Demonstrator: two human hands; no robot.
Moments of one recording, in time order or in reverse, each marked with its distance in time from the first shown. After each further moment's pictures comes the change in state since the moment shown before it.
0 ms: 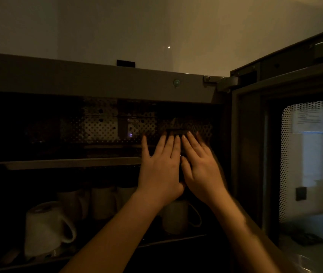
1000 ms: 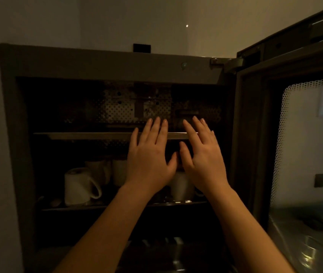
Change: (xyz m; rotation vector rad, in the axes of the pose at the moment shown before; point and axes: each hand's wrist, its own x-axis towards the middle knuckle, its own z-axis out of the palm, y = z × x) left_hand -0.061 -0.007 -0.032 -0.131 0.152 -0.198; right_hand -0.040 -0.045 -0.034 0.120 -0.045 0.072
